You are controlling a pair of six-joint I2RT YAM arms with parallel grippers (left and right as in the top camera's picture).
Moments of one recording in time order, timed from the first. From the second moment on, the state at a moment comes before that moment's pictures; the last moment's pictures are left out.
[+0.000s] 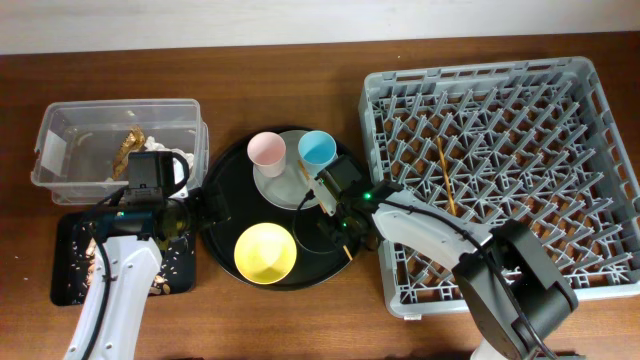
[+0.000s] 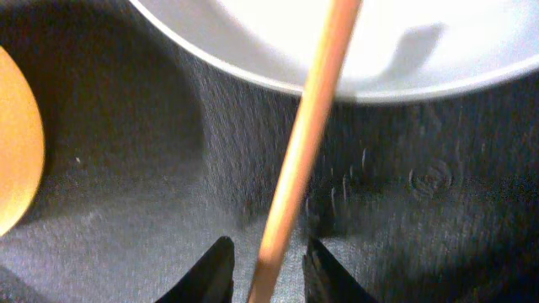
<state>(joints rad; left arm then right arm) 0.03 1.31 0.93 -0.75 0.07 -0.27 0.63 1.84 1.08 -0.50 -0.14 -0.01</state>
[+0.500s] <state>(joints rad) 0.03 1.31 0.93 -0.75 0.07 -0.27 0.63 1.81 1.54 -1.01 -0.24 0.03</state>
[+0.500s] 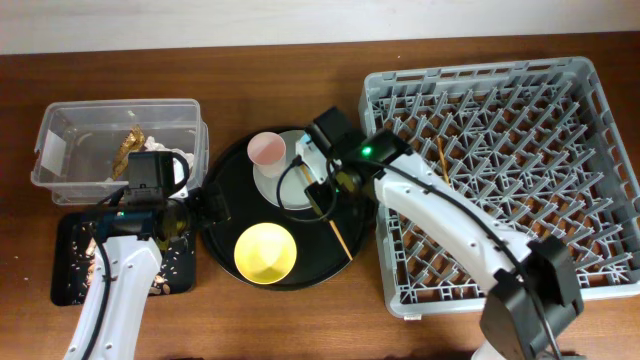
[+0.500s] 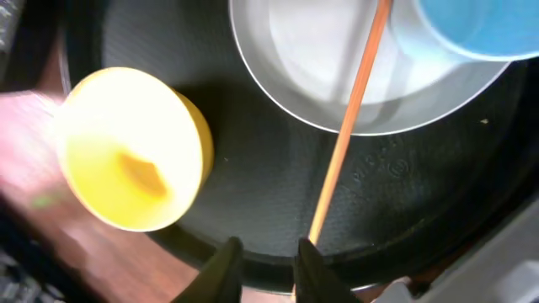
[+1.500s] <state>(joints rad) 0.03 1.31 0.93 -0.75 0.07 -0.27 0.64 1.87 1.11 -0.47 -0.09 0.16</state>
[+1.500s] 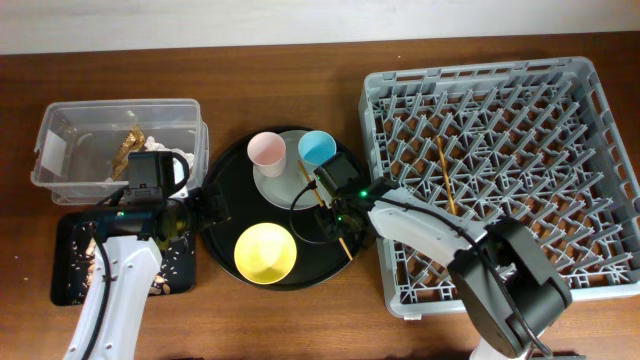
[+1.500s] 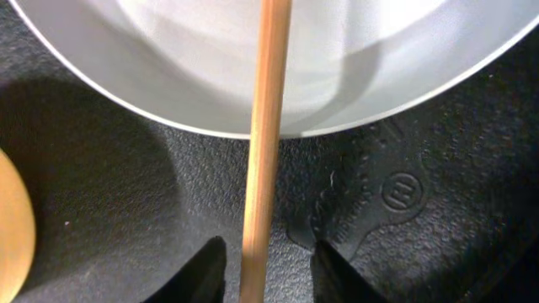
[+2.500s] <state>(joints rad) 0.03 1.31 0.93 -0.75 0.07 -0.27 0.60 1.69 1.49 -1.08 -0.16 0.25</state>
